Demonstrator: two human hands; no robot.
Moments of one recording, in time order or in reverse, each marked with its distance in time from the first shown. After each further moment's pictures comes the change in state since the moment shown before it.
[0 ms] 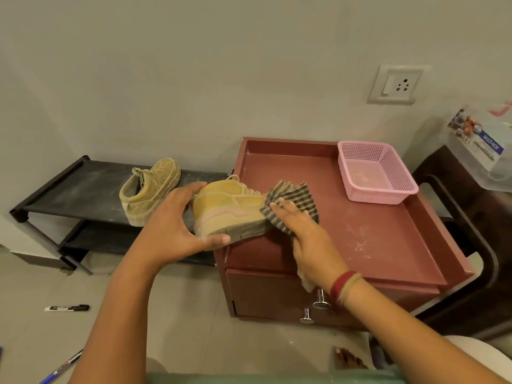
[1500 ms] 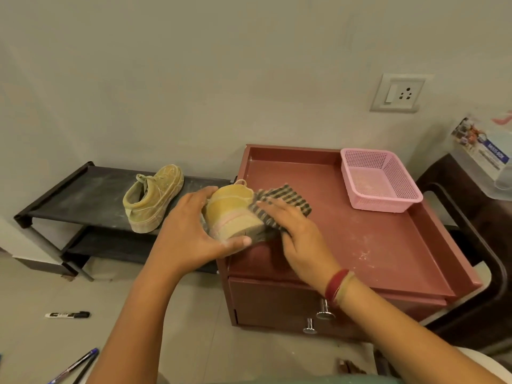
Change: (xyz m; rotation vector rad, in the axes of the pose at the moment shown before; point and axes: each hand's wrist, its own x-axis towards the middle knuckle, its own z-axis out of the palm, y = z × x) left_hand 0.000 0.026 0.012 0.067 0.134 0.006; right_hand 0.019 -0.028 -0.003 0.135 0.047 -0.050
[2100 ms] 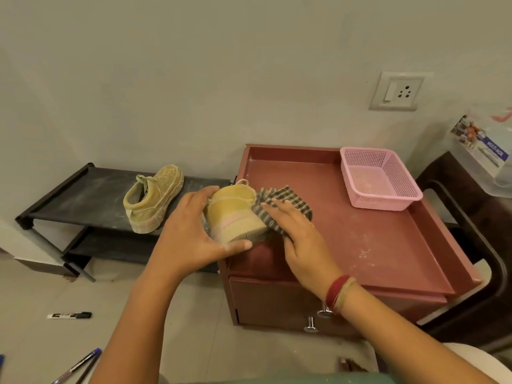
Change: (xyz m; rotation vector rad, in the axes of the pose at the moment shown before) left_hand -0.002 0.003 0.000 0.021 -0.027 0.037; right_hand -0.010 0.000 0.001 -0.011 -0.001 0.057
